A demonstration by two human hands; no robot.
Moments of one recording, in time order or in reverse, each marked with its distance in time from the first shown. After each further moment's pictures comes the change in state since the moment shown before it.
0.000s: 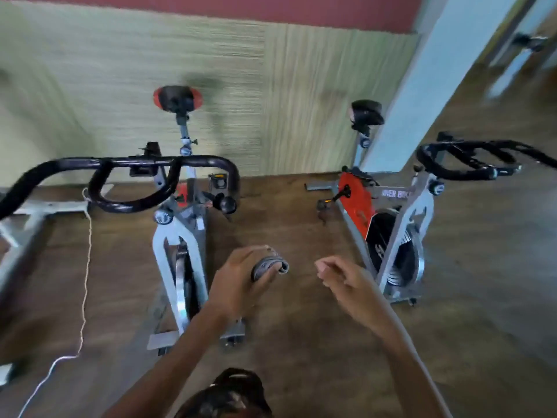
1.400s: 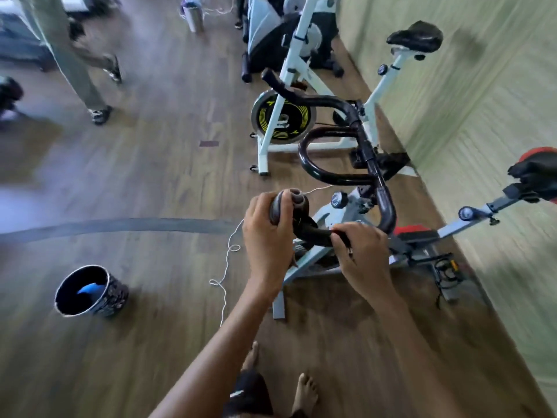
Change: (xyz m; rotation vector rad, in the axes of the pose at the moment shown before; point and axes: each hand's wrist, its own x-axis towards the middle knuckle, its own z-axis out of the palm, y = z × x) left_hand 0.178 0.029 0.050 0.436 1.828 -0.943; right_hand 0.370 -0.028 0.102 -0.064 -0.822 -1.400
